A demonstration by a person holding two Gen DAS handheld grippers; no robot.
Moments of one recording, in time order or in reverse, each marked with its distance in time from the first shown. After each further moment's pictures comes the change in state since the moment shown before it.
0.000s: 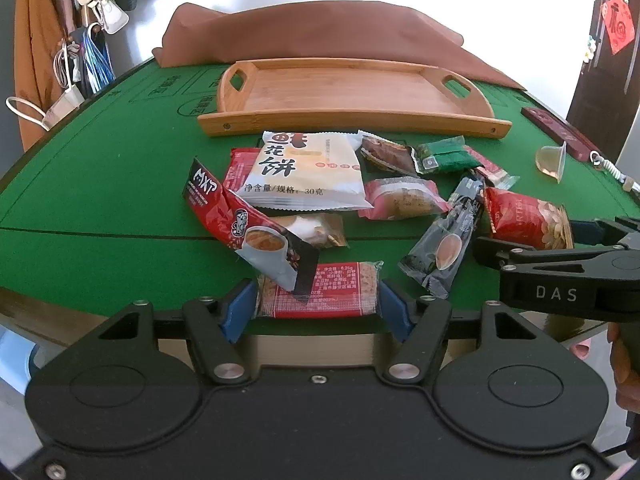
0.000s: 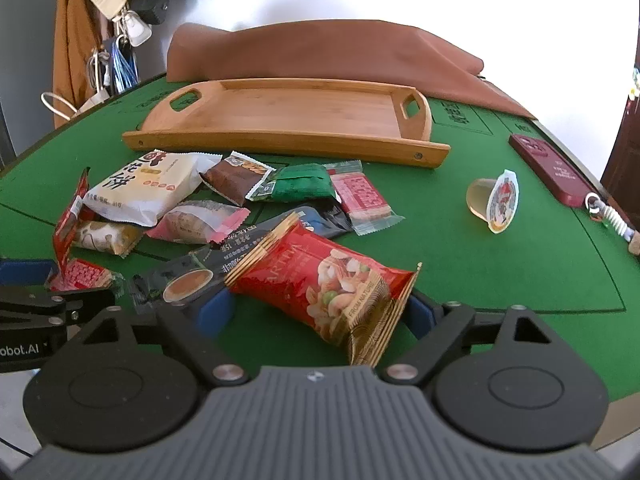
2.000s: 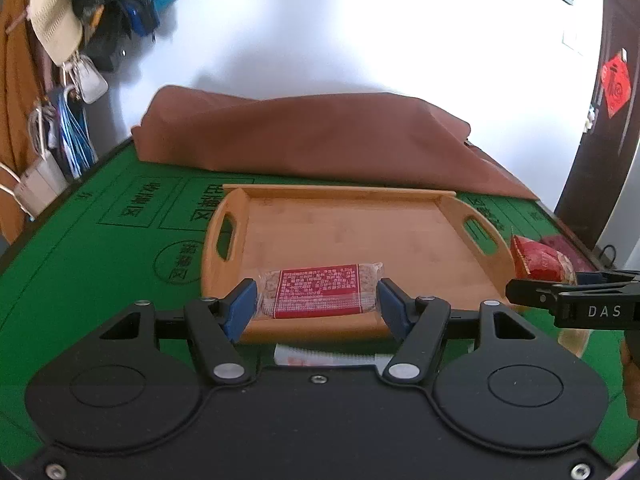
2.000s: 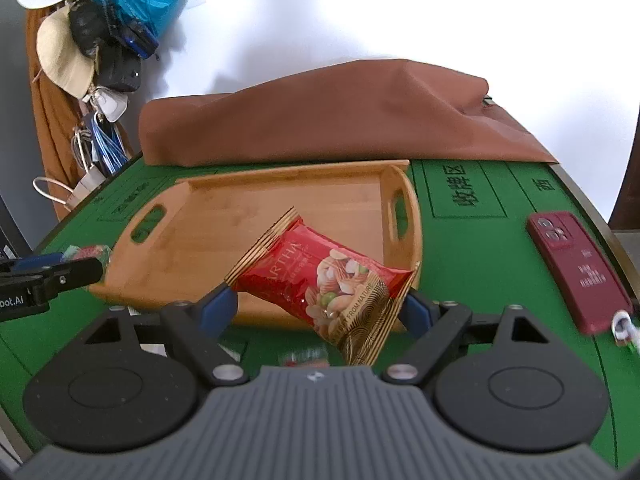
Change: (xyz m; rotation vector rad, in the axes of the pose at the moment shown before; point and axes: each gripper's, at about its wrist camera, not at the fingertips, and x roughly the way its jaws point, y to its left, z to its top) left arm 0.054 0.034 0.170 -0.021 -0.159 -0.065; right arm 0.058 -0.064 0.144 0.129 -0.039 0.092
